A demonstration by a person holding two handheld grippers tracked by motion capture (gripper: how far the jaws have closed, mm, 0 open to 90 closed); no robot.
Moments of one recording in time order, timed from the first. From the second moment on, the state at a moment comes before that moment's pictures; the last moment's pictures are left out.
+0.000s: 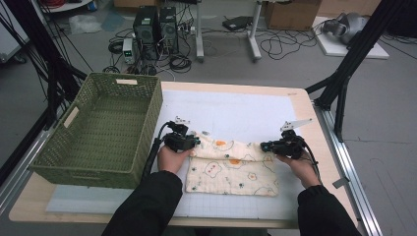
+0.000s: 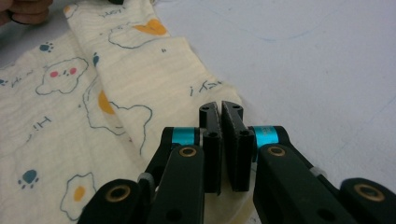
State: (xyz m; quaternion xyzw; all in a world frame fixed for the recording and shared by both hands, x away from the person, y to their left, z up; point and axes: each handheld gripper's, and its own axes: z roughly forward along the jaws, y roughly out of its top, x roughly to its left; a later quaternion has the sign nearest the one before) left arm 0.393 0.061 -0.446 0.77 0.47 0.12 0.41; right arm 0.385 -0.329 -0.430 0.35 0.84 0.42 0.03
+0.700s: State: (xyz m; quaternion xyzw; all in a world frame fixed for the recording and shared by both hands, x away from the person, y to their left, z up) left arm 0.345 0.076 -0.404 0.77 0.41 0.14 0.48; right arm 0.350 -0.339 -0.399 0.31 0.82 0.48 0.05
